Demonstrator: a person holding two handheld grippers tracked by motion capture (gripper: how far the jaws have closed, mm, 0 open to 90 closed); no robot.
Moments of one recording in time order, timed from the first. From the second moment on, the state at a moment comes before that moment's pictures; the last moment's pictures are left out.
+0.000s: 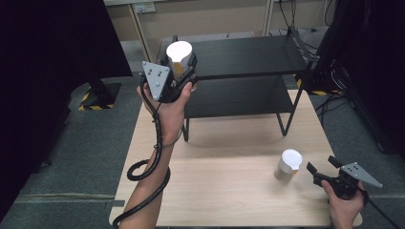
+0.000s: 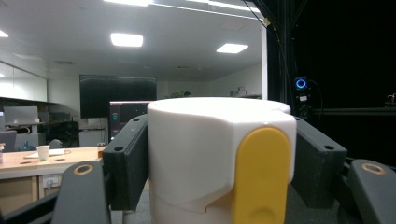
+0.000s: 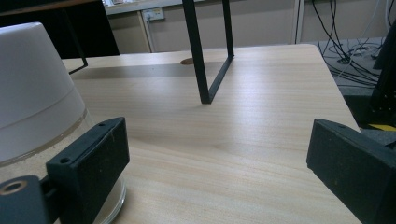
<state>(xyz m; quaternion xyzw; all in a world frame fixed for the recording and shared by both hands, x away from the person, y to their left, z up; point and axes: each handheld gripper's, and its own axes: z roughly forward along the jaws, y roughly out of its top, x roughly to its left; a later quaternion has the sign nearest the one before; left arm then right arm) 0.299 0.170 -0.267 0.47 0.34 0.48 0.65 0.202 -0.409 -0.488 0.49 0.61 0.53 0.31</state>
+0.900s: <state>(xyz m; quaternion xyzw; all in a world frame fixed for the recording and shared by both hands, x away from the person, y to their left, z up) 0.335 0.165 -0.238 0.48 0.36 0.49 0.63 0.202 -0.410 -0.488 0.49 0.61 0.53 0.31</state>
